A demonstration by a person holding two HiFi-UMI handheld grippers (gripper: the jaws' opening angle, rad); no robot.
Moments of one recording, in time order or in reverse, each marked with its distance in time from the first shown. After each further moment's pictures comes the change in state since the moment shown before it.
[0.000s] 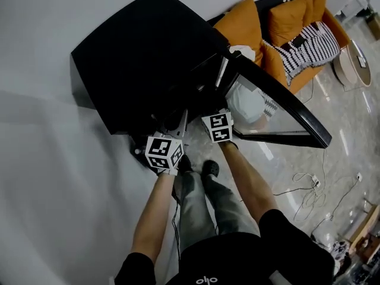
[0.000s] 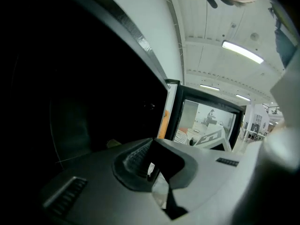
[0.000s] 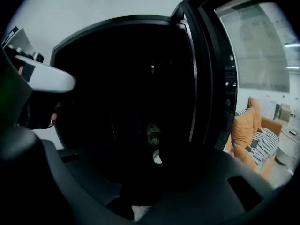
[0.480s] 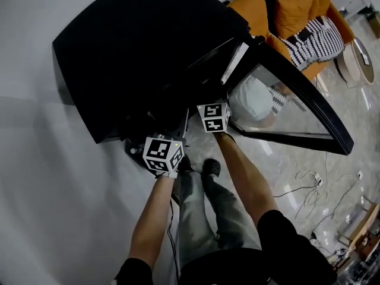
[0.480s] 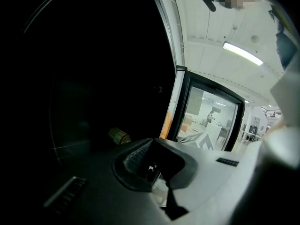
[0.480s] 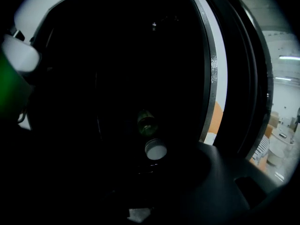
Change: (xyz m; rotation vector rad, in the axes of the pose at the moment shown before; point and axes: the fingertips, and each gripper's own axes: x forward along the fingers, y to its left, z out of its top) left arm 0.019 0.034 -0.064 -0.030 -0.003 -0.027; right arm 0.079 -0.013 -0.060 -0.040 0.024 -0.133
